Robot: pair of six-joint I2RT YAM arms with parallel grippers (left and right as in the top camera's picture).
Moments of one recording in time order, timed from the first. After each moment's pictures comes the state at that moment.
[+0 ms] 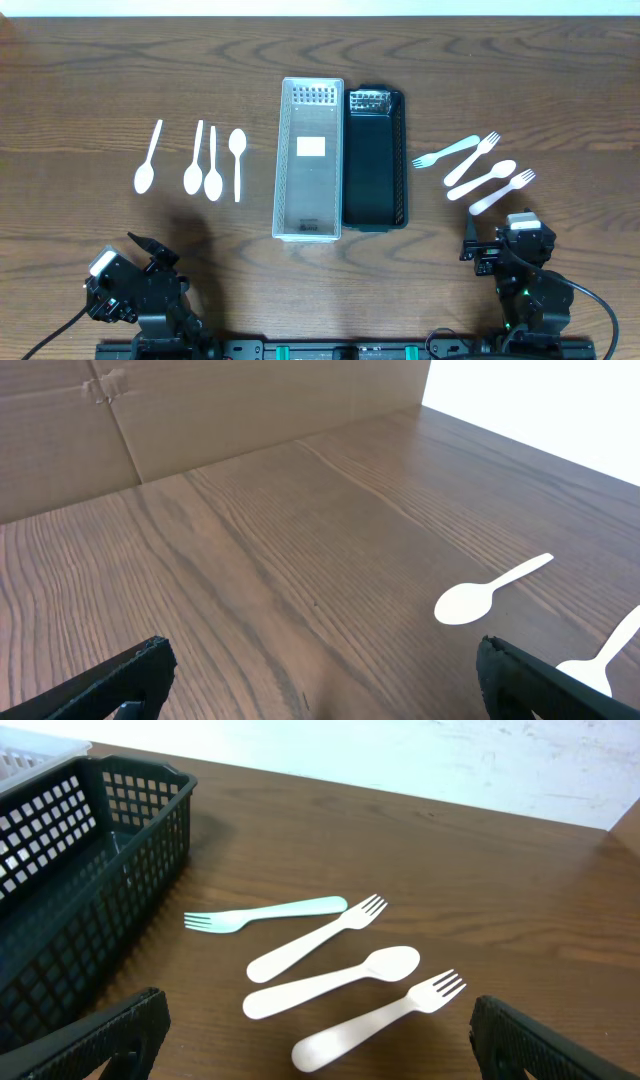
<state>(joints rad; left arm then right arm) 0.00 0.01 0.19 -0.58 -0.83 -0.36 -0.06 0.03 0.12 -0.36 -0.07 -0.12</state>
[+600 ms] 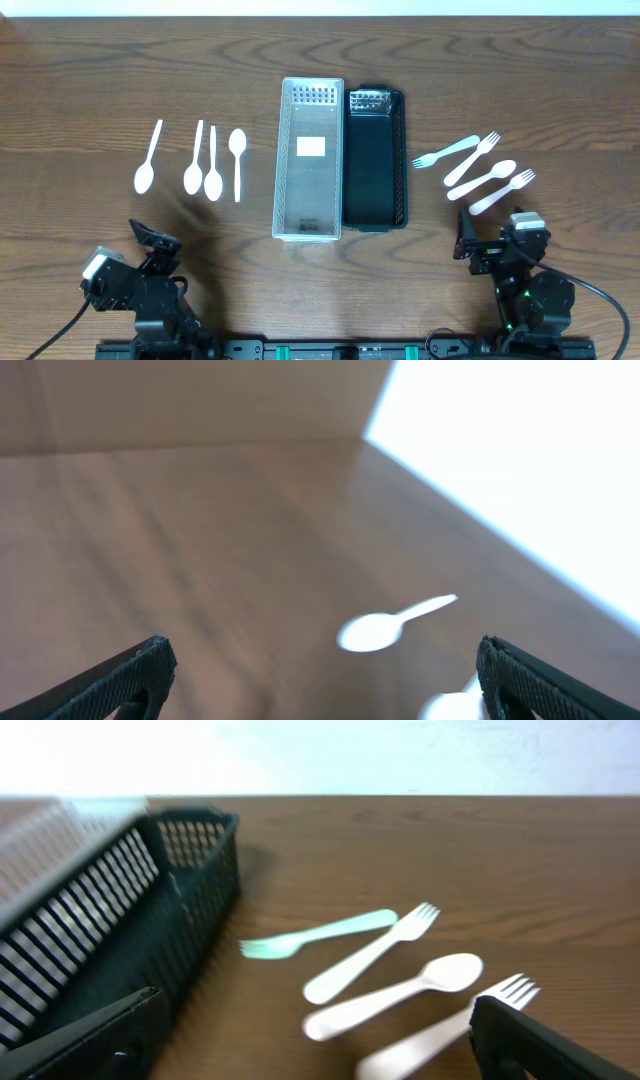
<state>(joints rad) 0.00 0.01 0.19 -0.44 -0.70 -0.54 -0.06 0.03 0.12 -0.32 -0.17 0.08</state>
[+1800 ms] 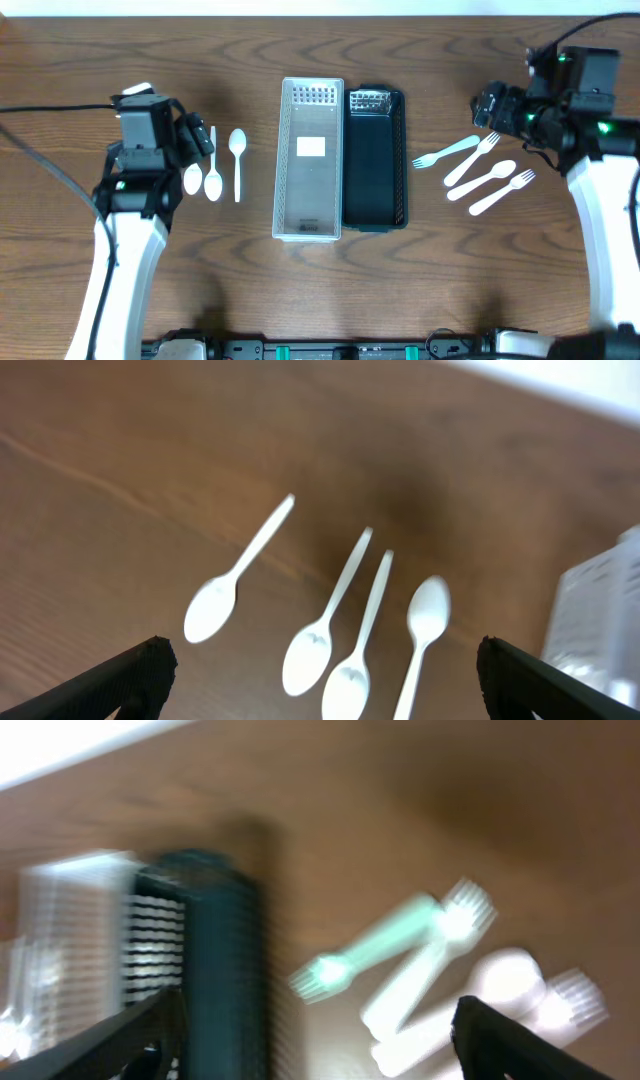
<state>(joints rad) 0.00 1.26 1.04 -0.60 -0.25 -0.31 -0.08 1.48 1.37 -0.86 -0.19 0.31</state>
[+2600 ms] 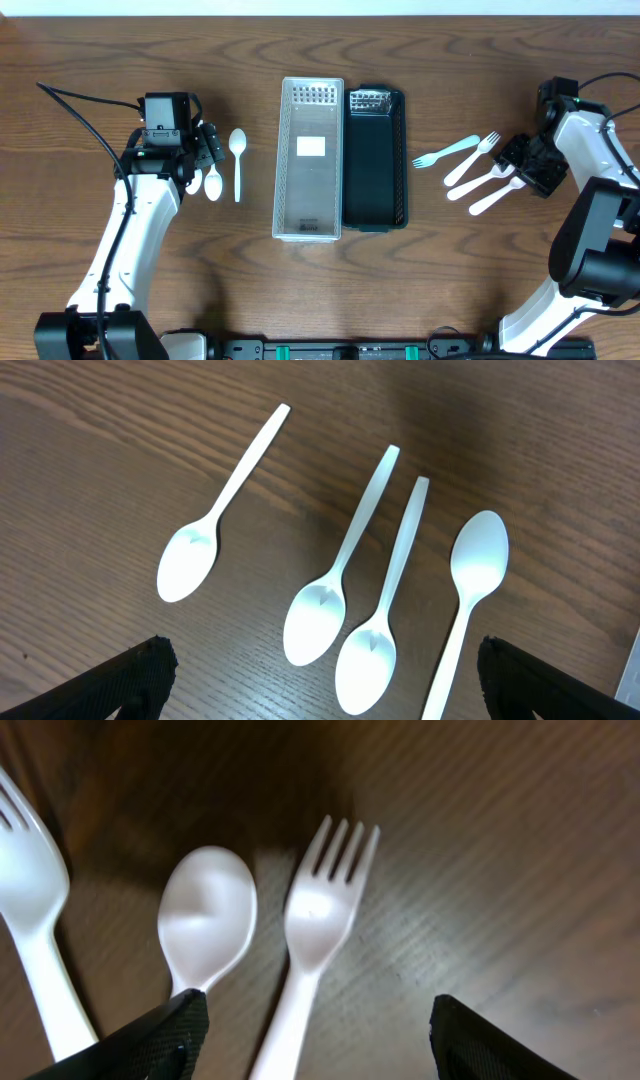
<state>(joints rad) 0.00 1.45 1.04 -0.61 -0.24 -0.30 -0.23 1.93 1.33 -0.95 0.10 0.57</state>
